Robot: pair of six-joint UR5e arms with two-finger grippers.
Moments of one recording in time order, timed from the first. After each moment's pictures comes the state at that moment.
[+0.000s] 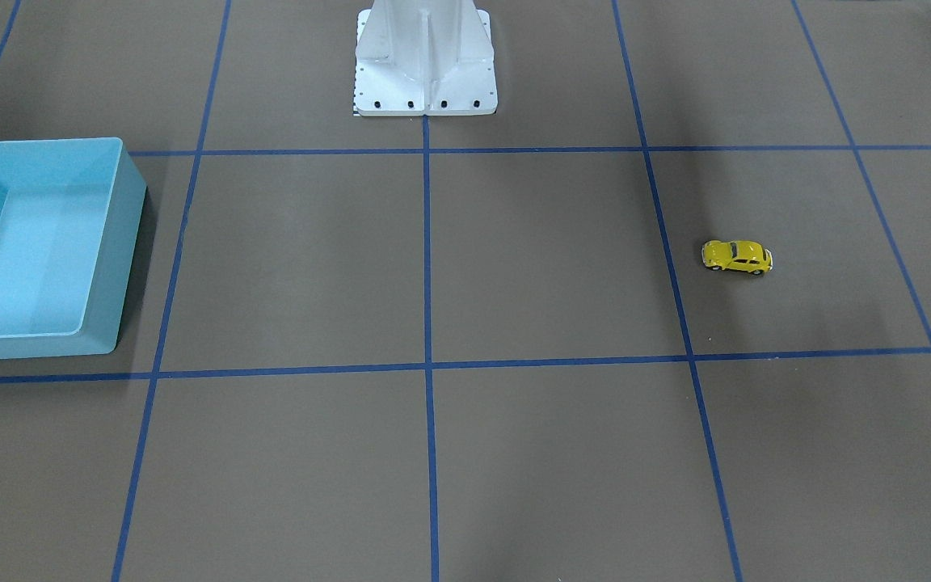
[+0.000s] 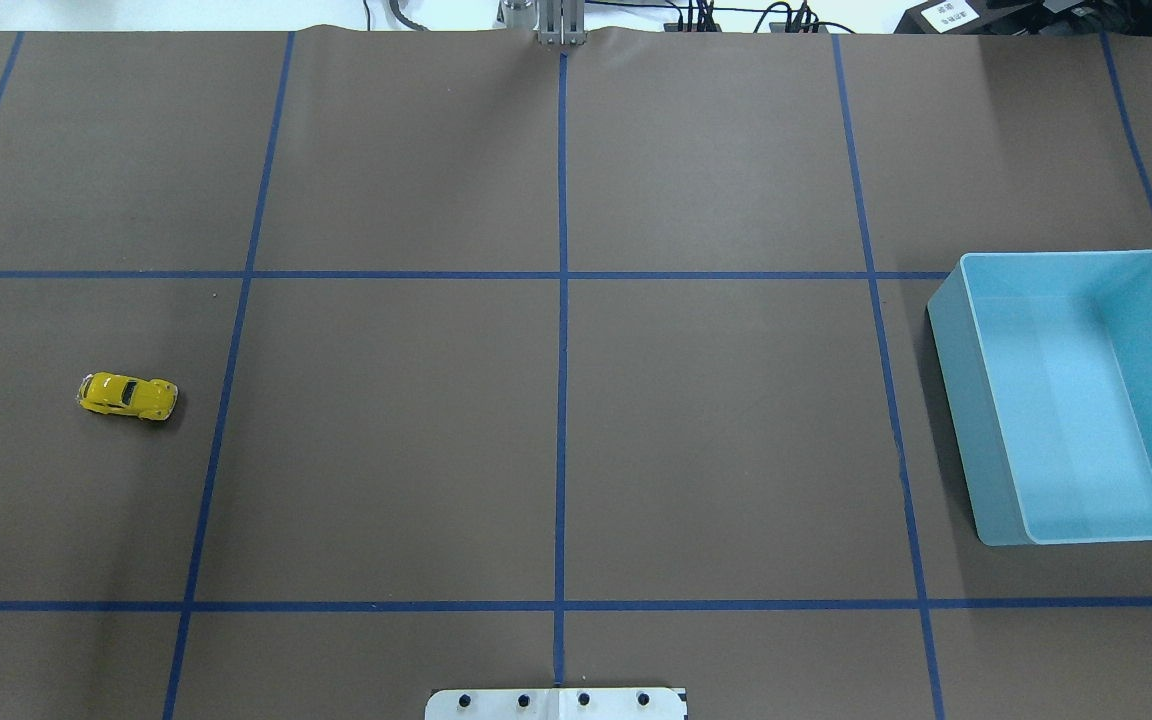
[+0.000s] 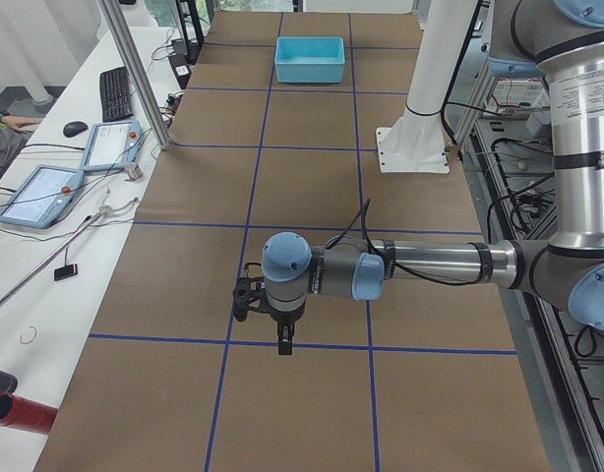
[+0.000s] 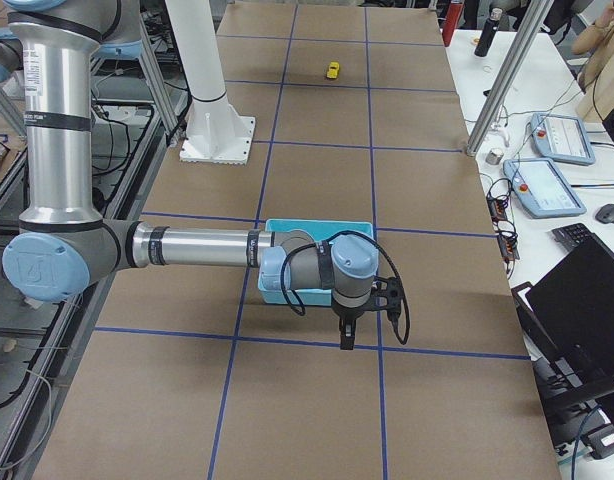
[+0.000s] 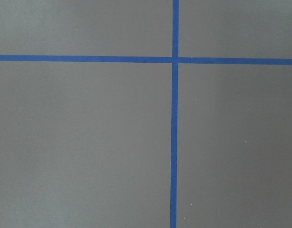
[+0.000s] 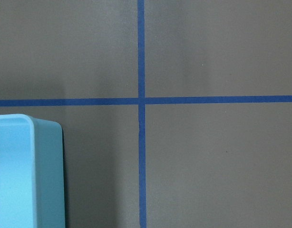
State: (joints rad) left arm -1.57 -1.39 -1.76 -1.64 -2.35 -0.08; right arm 1.54 -1.62 1.63 -1.48 2.34 0.12
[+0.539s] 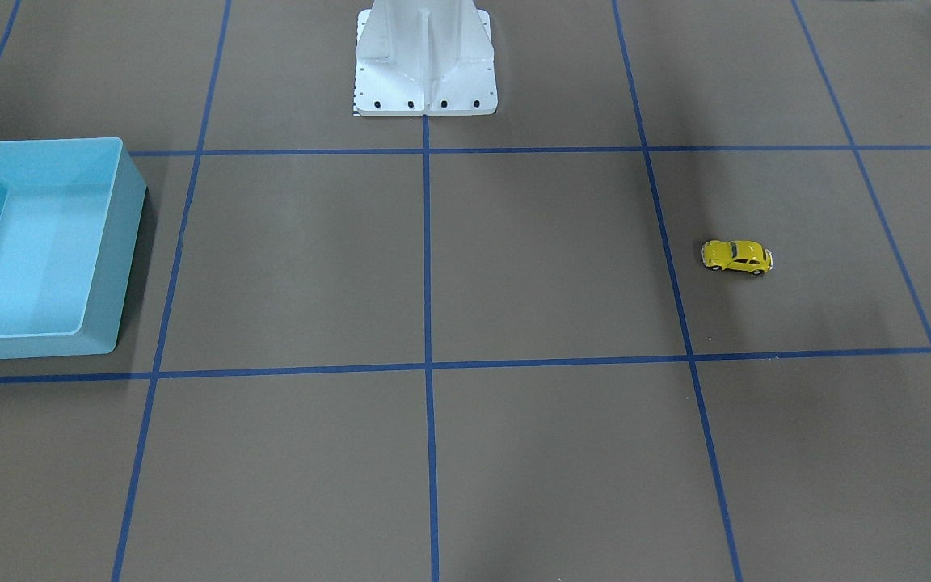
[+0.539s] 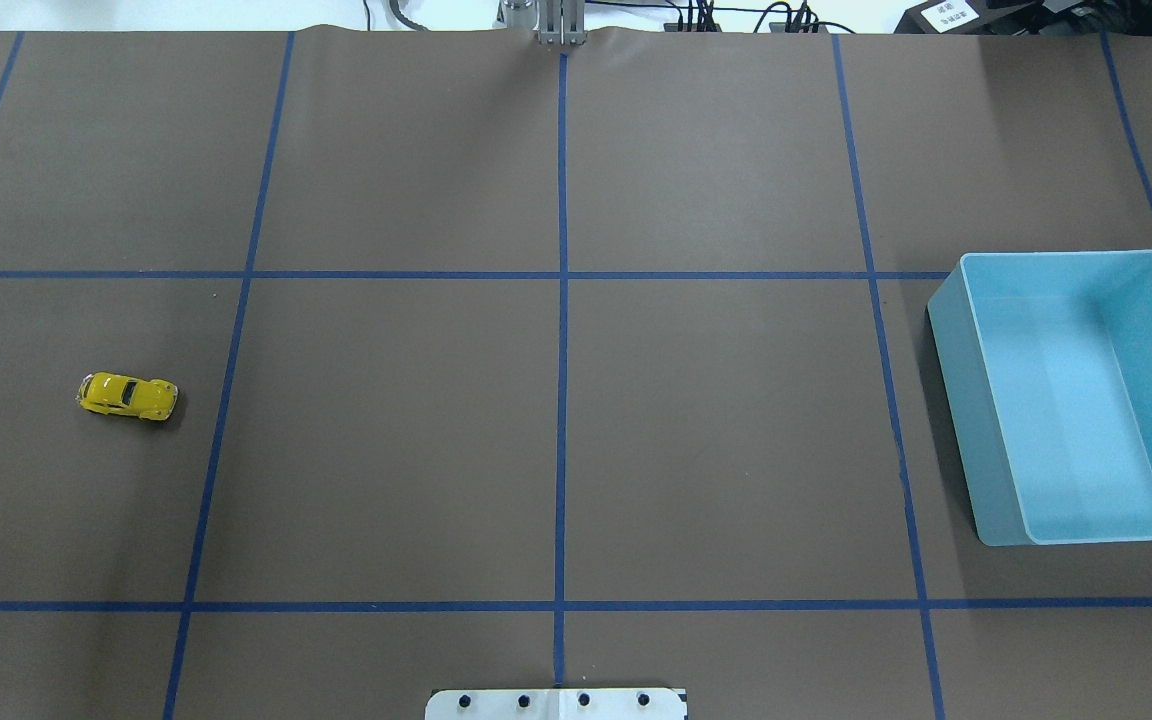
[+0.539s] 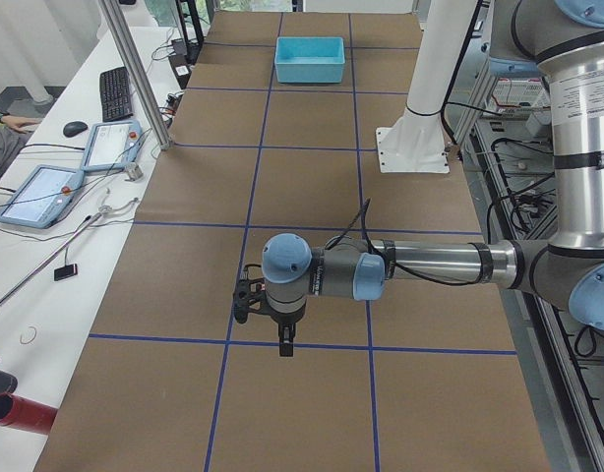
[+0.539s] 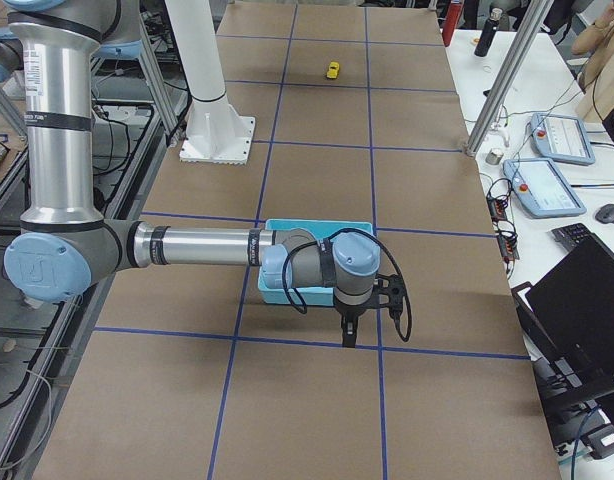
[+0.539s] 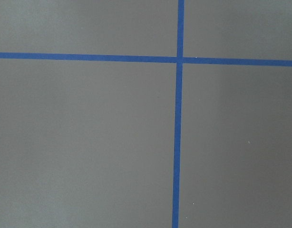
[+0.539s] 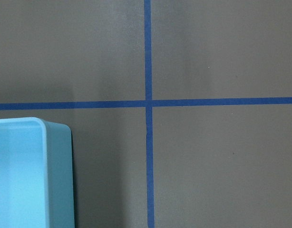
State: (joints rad) left arm -1.58 -1.39 -1.76 -1.62 -2.35 -0.08; right arm 1.54 -1.61 1.63 -1.48 2.33 0.12
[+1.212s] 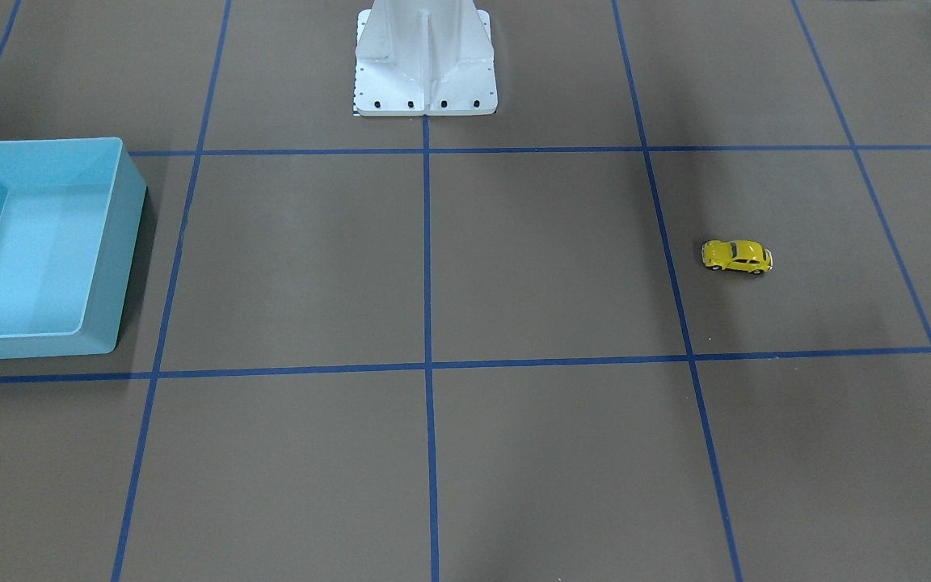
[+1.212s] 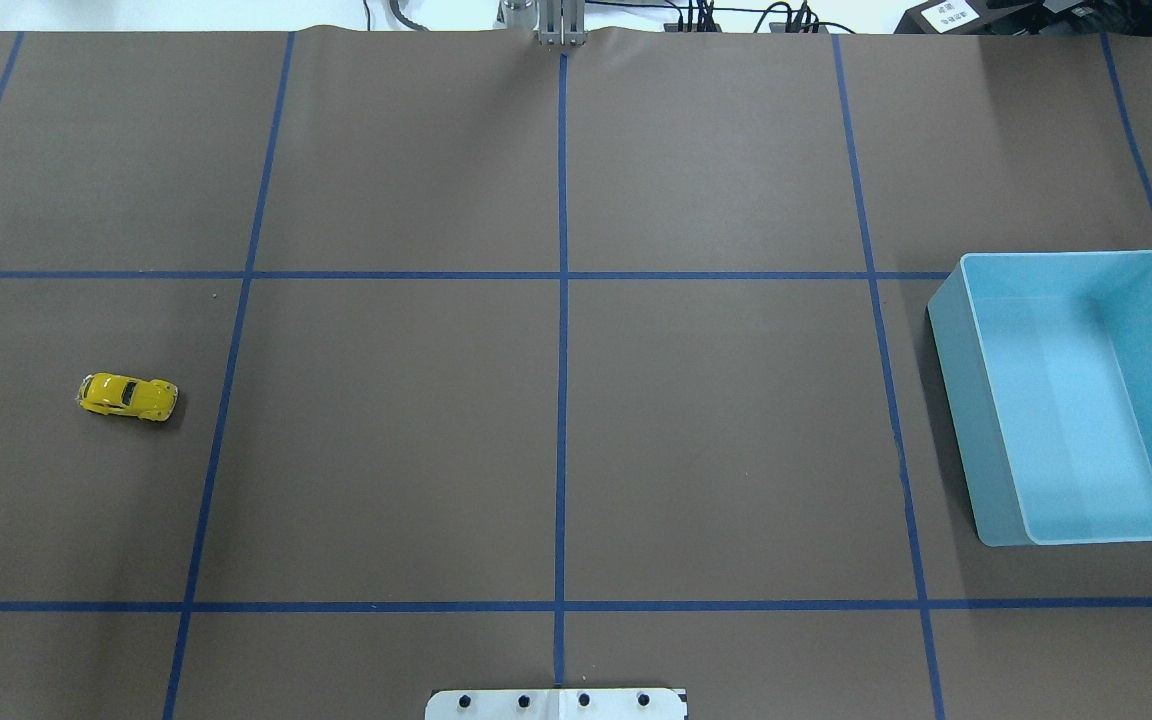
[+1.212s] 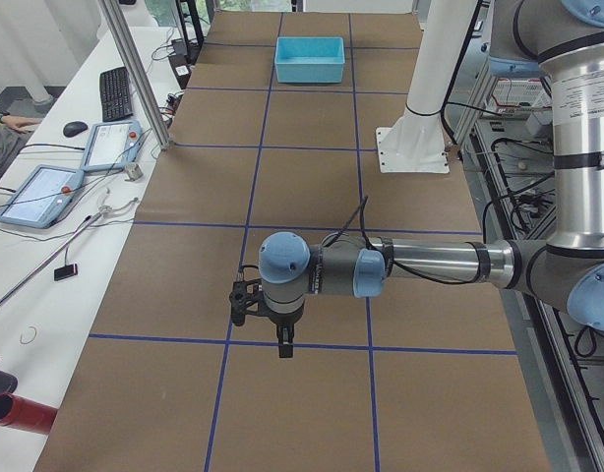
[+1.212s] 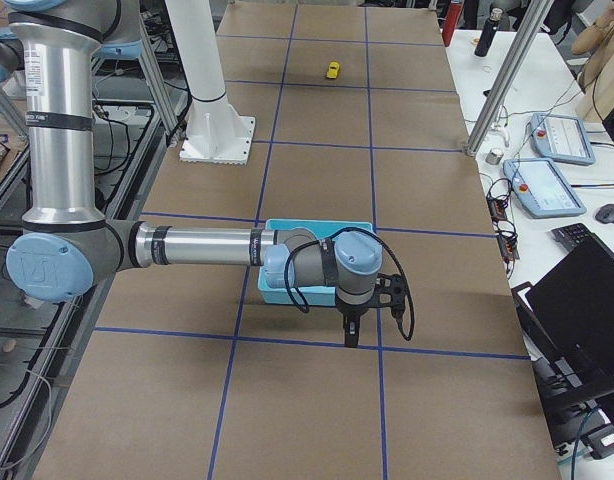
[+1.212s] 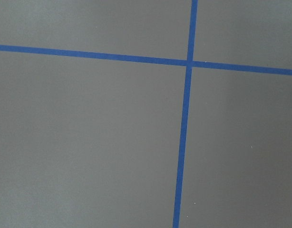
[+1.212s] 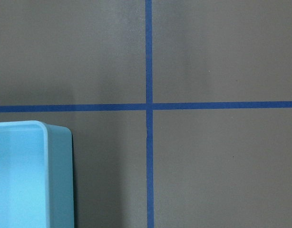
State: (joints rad) left arm -1.61 -1.41 -1.77 -1.57 -2.36 -0.08; right arm 1.54 -1.61 1.62 -1.48 2.33 0.12
